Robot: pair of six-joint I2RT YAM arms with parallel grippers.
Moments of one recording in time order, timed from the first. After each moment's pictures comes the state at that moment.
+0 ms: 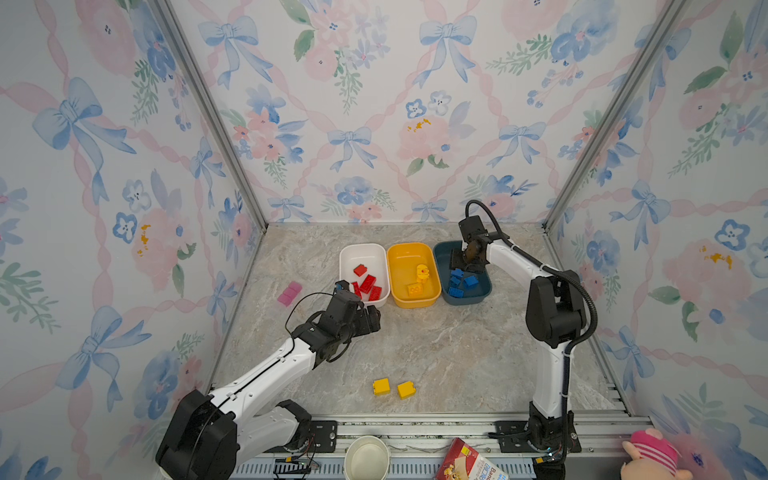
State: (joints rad) left arm -0.57 1.11 0.64 -0.31 -0.06 -0.71; right arm 0.30 2.10 1.73 -0.76 0.07 0.39
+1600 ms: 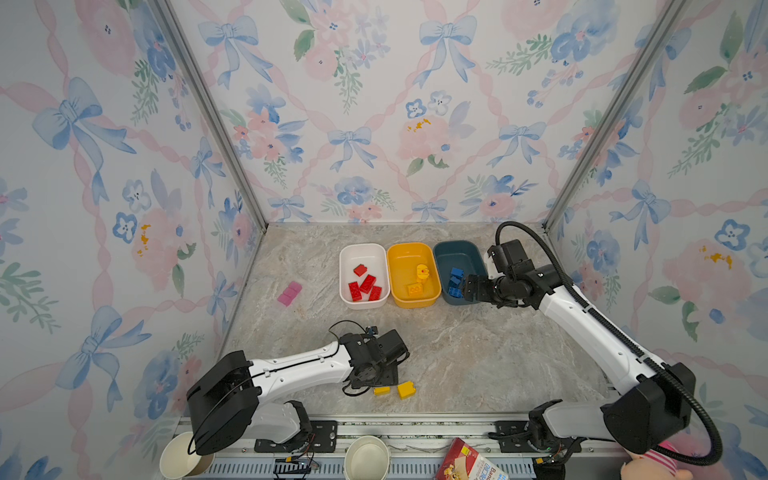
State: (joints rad) left arm -1.04 1.33 0.75 -0.77 -0.06 -1.09; right arm 0.40 1.36 1.24 -0.92 0.00 0.44
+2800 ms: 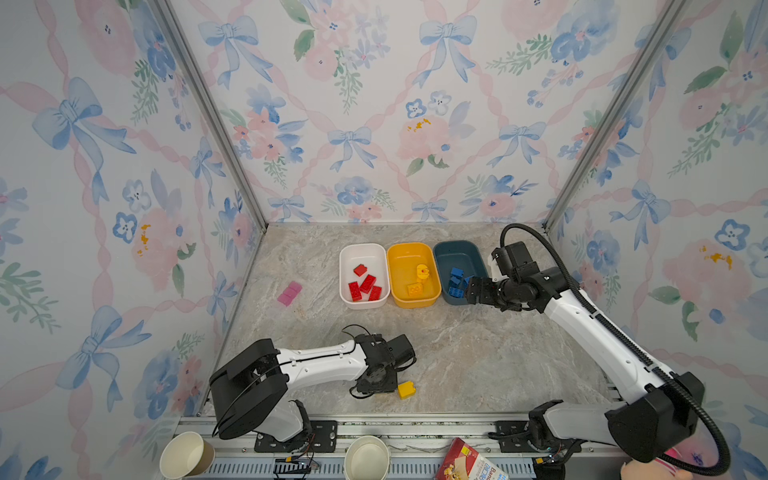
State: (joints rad) left arm -1.06 1.46 0.77 -0.76 -0.02 -1.11; right arm 0.40 1.32 1.24 -0.96 -0.01 0.47
